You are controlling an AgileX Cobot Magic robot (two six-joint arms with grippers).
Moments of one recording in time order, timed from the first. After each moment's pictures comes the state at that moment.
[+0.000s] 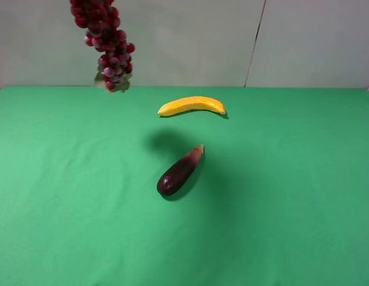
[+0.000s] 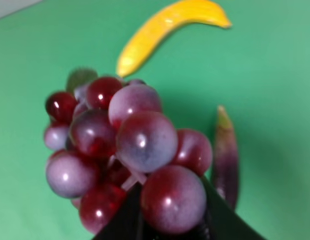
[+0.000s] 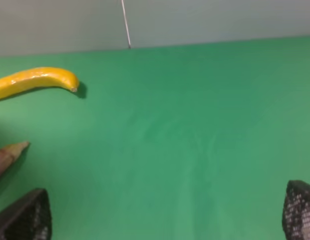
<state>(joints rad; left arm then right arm) -0.40 1.70 -1.86 -0.18 1.17 0.08 -0.08 0.02 -0.50 0.16 1.02 -0.06</state>
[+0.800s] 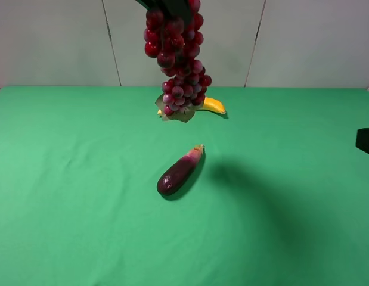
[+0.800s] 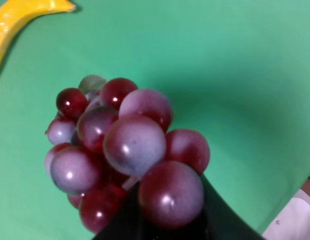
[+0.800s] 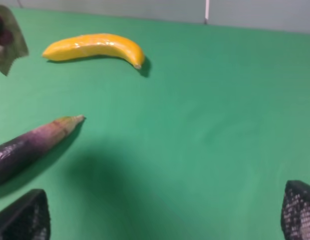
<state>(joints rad) -0.73 1.70 -1.86 -0.19 1.17 0.08 0.04 0.44 -0.51 0.36 0.77 -0.37</state>
